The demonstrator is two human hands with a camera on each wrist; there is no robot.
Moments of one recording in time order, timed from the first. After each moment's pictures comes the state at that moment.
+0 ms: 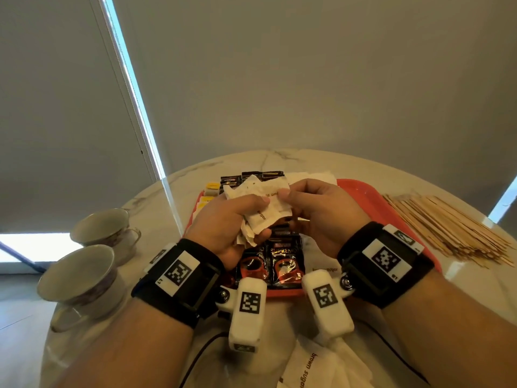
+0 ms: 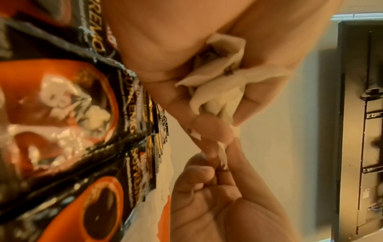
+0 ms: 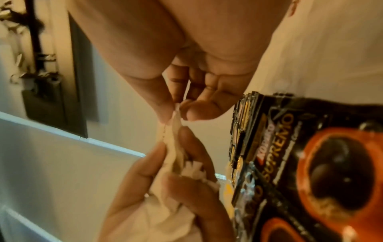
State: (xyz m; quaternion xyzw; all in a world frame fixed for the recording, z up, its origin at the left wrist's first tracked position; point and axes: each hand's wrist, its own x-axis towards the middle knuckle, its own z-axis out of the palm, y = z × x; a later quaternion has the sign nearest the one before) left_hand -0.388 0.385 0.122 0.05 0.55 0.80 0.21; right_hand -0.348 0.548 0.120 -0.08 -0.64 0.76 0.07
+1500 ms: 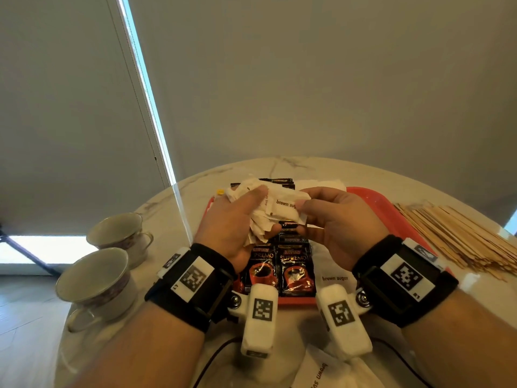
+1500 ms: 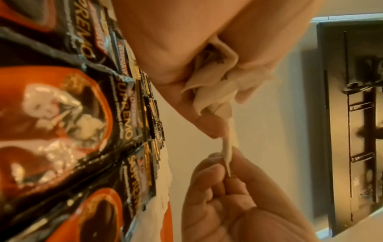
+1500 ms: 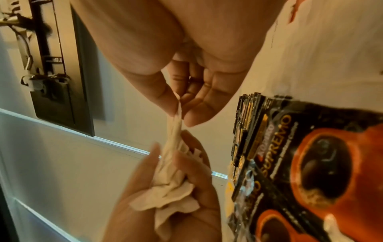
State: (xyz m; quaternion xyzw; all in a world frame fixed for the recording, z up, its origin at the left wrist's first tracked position) left_hand -0.390 0.385 0.122 0.06 0.52 0.84 0.15; right_hand -0.343 0.550 0.117 -0.08 -0.60 0.79 0.10
